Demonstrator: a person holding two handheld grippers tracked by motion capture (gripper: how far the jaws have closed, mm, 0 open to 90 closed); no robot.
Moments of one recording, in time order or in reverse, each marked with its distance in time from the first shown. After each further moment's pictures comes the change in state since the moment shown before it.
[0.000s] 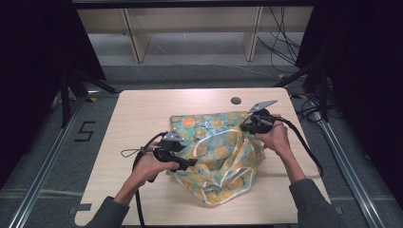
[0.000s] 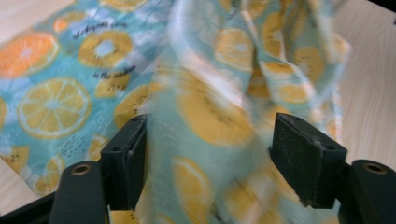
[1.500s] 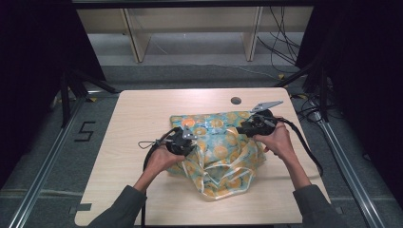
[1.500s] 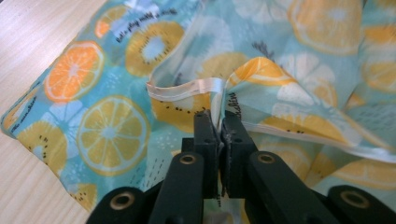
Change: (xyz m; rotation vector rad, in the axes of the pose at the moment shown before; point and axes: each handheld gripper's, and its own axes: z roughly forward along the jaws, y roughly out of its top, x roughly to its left) left arm 0.029 0.015 0.045 0.150 0.180 0.137; right arm 0.013 -0.001 -0.020 -0.099 0.076 0.066
